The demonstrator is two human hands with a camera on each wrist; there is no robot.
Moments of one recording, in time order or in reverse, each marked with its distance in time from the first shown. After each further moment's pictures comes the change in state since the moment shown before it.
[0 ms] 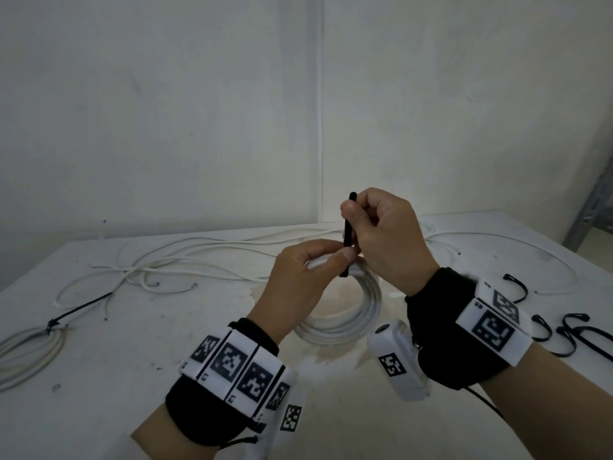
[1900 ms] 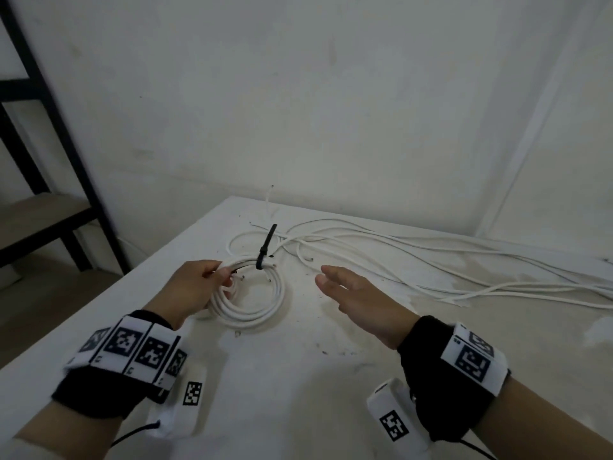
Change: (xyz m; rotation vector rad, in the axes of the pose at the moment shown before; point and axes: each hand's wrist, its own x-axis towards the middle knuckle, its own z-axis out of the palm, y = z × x) left_hand -0.095 -0.084 -0.327 0.445 0.479 -0.635; right_hand -0.043 -0.021 0.242 0.117 -0.956 0.503
